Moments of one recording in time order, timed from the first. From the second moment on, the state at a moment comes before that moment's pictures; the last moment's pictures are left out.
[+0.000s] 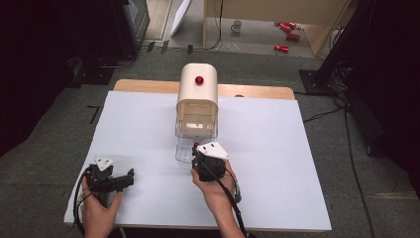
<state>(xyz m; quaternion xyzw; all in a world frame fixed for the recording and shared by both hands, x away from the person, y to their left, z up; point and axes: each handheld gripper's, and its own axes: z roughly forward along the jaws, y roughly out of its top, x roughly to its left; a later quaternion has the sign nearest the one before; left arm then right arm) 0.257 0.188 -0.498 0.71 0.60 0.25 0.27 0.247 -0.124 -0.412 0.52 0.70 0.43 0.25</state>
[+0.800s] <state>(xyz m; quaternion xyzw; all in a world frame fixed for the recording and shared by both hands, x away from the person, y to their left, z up) 0.257 0.188 -0.499 0.71 0.60 0.25 0.27 0.297 -0.124 -0.405 0.53 0.69 0.42 0.25</state>
